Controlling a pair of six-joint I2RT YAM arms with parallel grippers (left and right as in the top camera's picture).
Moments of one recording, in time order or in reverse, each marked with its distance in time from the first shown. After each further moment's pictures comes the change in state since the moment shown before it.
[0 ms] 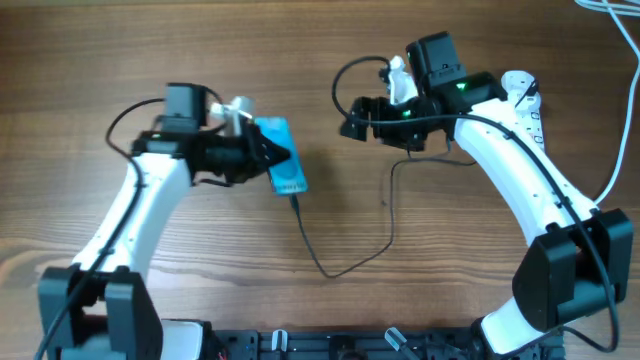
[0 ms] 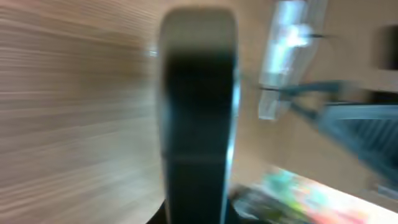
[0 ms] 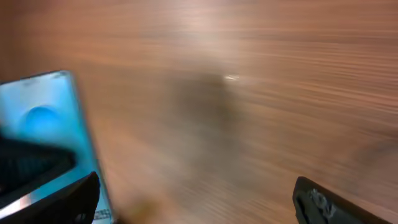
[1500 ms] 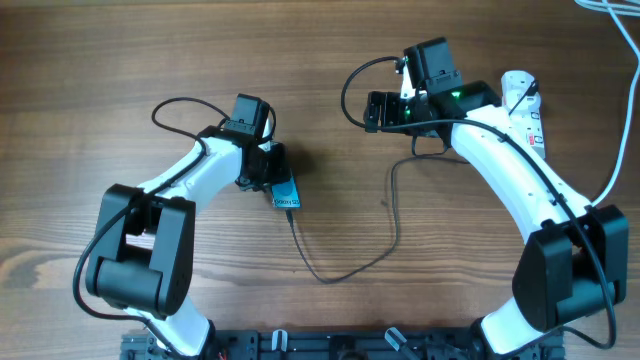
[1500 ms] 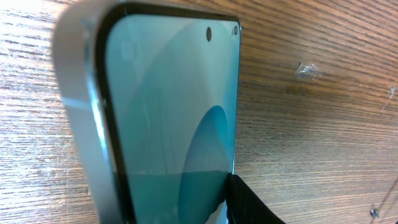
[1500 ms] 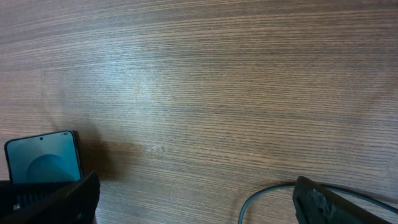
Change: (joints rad) left arm -0.168 0.282 0.004 0.103 -0.524 -0.016; right arm 0.003 0.000 -0.074 0.176 0.390 -0.016
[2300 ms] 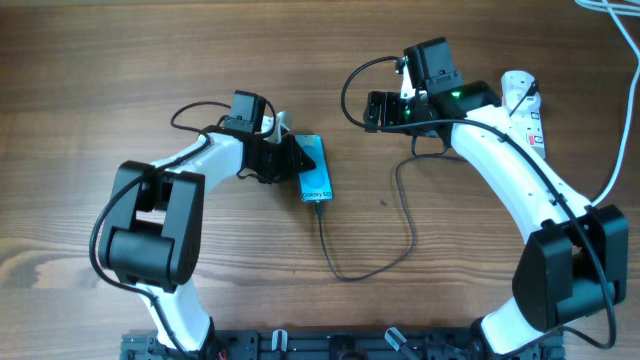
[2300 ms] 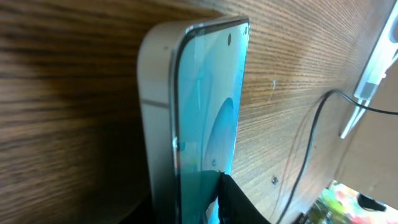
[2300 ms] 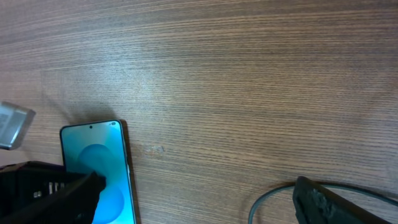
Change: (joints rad) left arm 0.034 0.130 0.016 0.199 0.417 0.004; right arm 0.000 0.000 0.000 0.000 0.000 0.000
